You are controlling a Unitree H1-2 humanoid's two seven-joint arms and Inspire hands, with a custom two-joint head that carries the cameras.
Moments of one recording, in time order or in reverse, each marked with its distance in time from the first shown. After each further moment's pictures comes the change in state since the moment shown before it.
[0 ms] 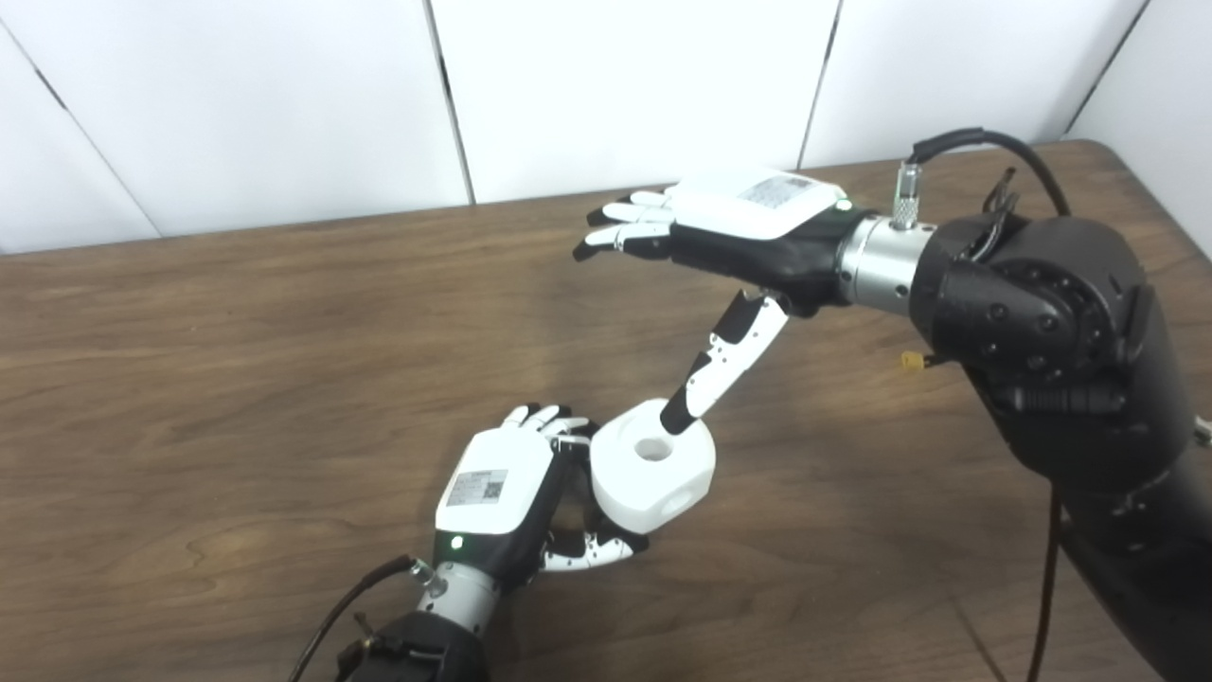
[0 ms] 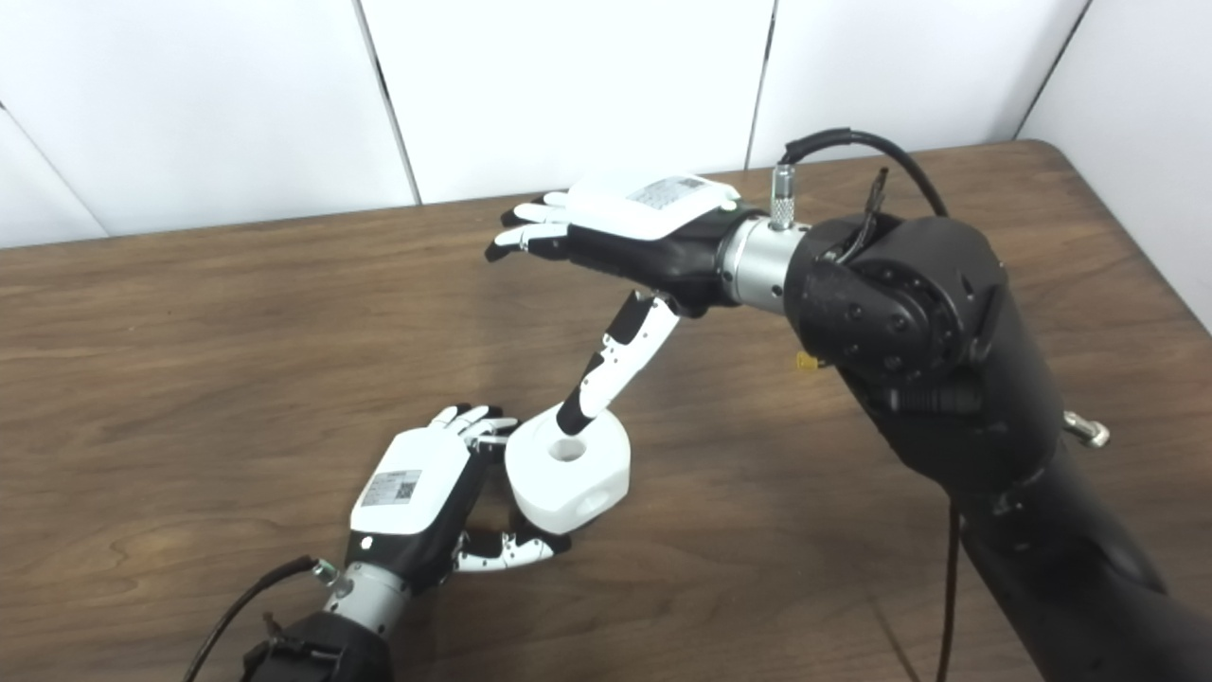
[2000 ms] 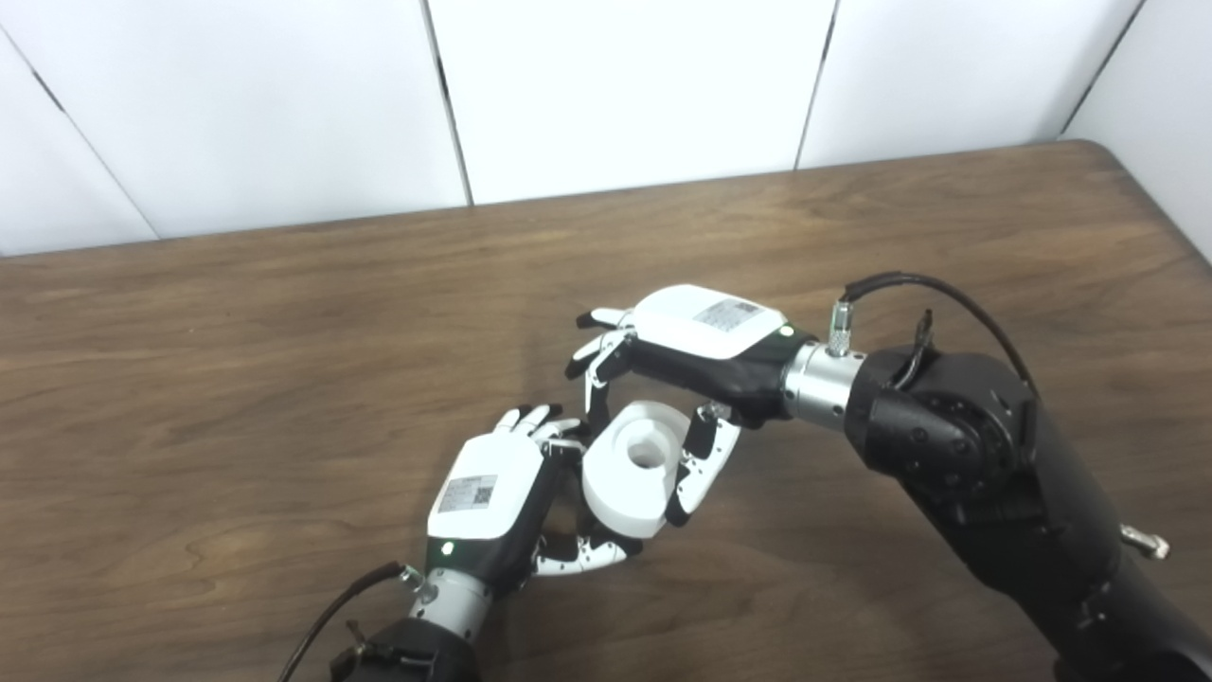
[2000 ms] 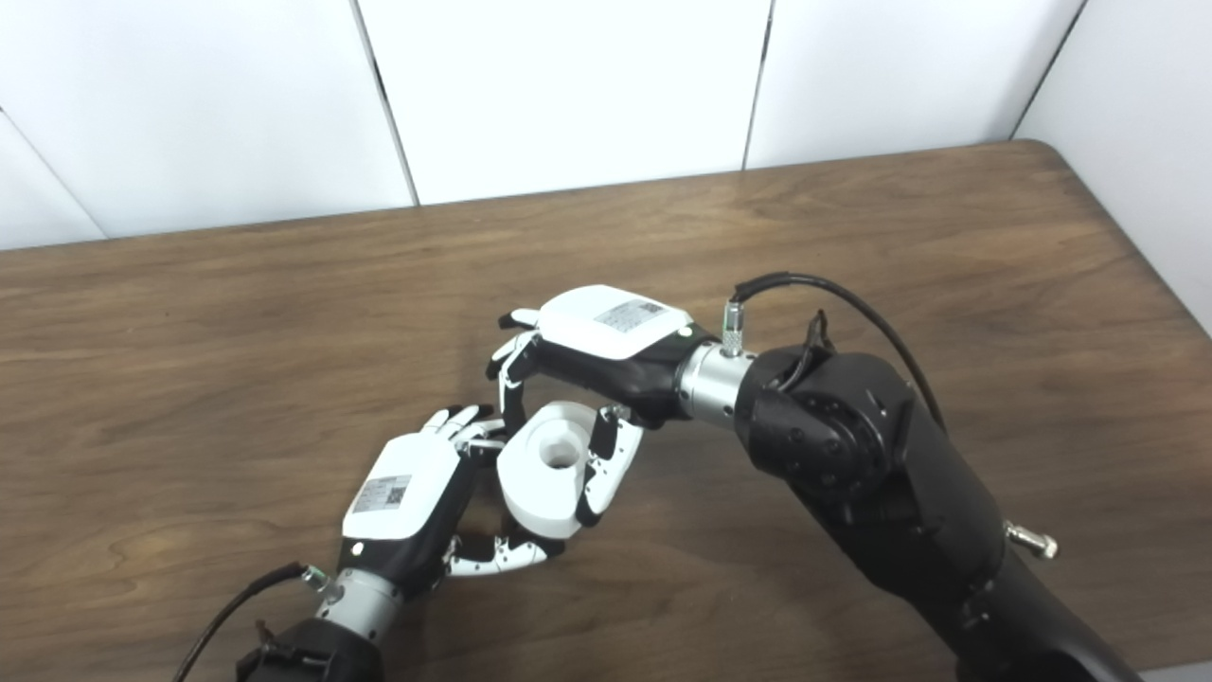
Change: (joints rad) left arm 0.008 0.019 -0.010 -0.001 -0.076 -0.023 0.029; right arm 0.232 0.071 0.113 0.068 0.016 -0.108 -0.252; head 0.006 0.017
